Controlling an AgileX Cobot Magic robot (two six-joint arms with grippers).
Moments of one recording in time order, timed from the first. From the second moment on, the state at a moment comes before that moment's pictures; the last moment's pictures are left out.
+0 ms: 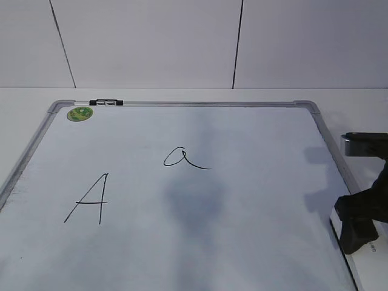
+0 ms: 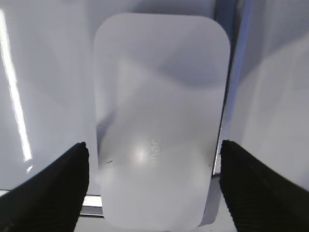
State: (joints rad) left arm 0.00 0.01 -0.50 -0.21 1.10 0.09; right arm 0.20 1.52 -0.83 0.06 0.97 0.13
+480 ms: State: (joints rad) left arm 0.00 0.01 -0.50 -0.21 1.10 0.09; right arm 0.20 1.55 -0.83 0.06 0.92 0.13
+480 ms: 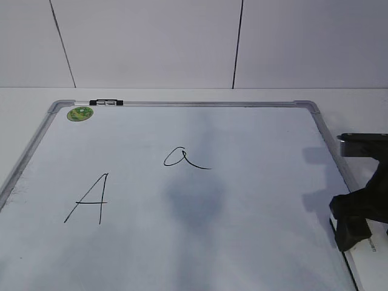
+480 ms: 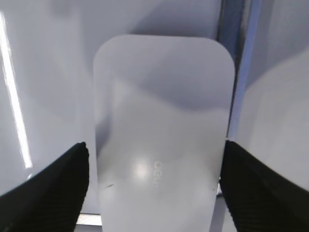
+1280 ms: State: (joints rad) left arm 0.00 0.01 -0.50 -0.21 1.10 0.09; right arm 0.20 1.59 -0.83 0.06 0.93 0.13
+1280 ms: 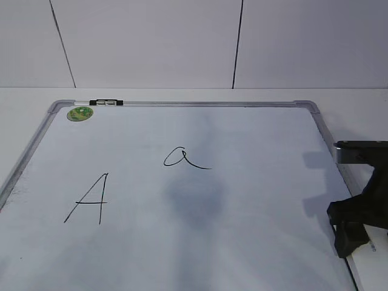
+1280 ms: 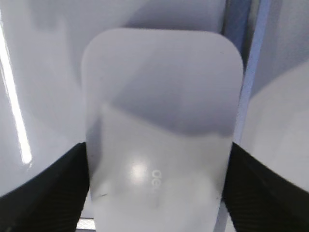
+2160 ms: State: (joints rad) left arm 0.00 0.01 -0.50 -0.21 1.10 0.09; right arm 0.20 1.59 -0.83 0.06 0.92 0.13
